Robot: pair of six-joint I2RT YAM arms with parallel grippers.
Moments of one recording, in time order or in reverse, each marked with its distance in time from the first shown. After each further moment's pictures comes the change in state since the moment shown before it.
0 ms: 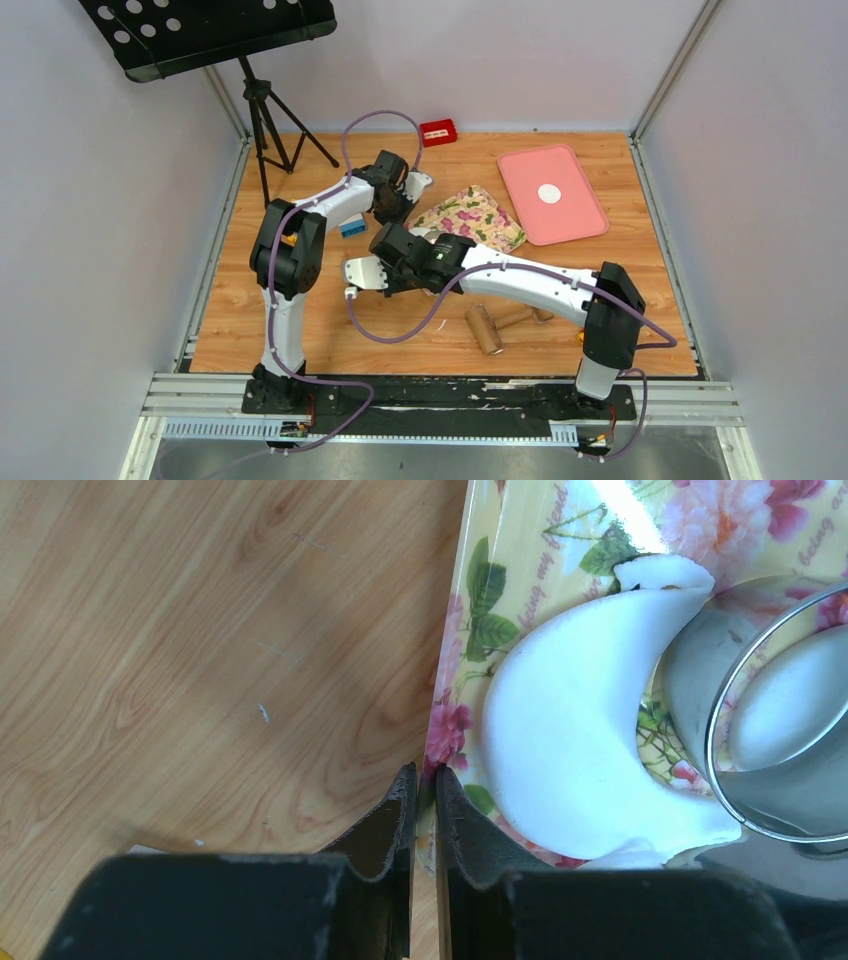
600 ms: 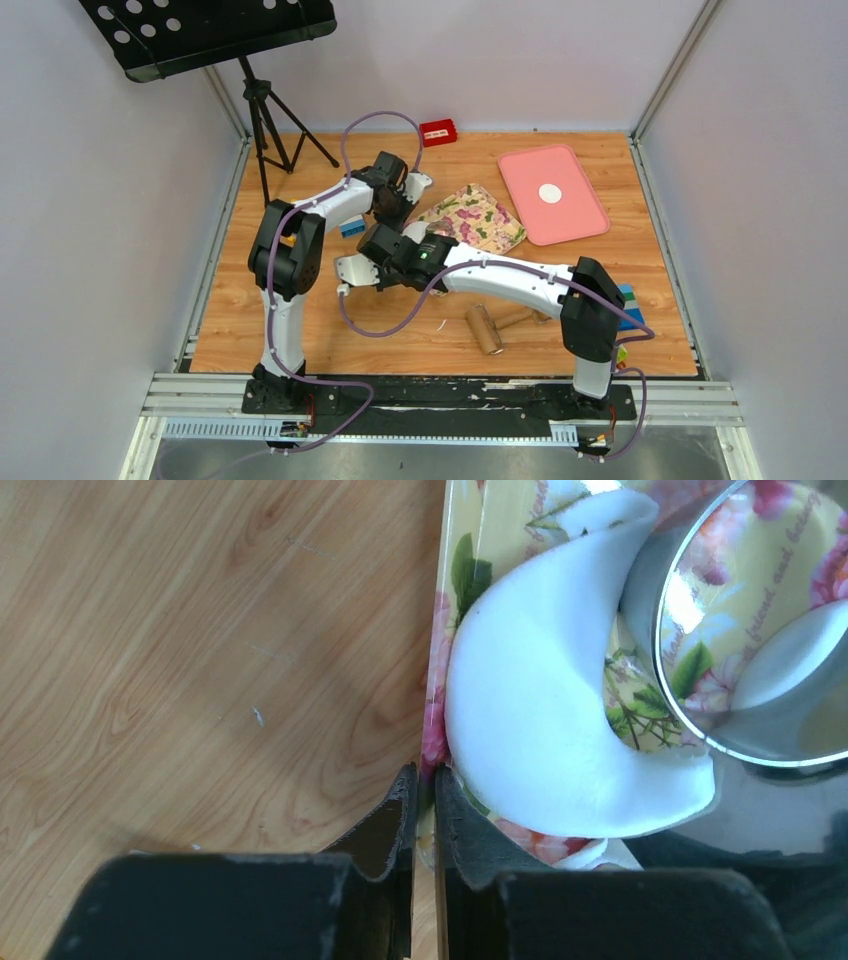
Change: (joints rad) left arm 0.000 -0.011 -0.023 0.022 0.011 0.013; right arm -0.001 0.105 0.057 0.071 0.136 -0.072
